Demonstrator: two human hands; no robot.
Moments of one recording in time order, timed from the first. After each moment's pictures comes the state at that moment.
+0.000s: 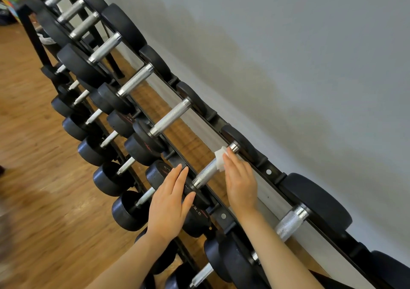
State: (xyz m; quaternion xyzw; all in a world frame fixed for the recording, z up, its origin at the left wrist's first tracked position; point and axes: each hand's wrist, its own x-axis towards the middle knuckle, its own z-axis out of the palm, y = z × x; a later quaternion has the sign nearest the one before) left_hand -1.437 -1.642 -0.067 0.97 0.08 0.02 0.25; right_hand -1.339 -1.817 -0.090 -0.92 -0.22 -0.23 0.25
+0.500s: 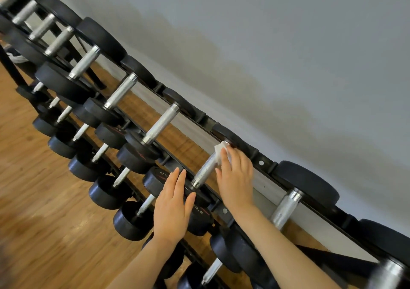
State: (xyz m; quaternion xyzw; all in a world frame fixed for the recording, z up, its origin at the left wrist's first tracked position) left_hand -1.438 -1.641 -0.062 0.97 0.06 0.01 0.25; right_hand -1.356 -1.804 -0.062 -0.97 -0.11 -0.17 0.12
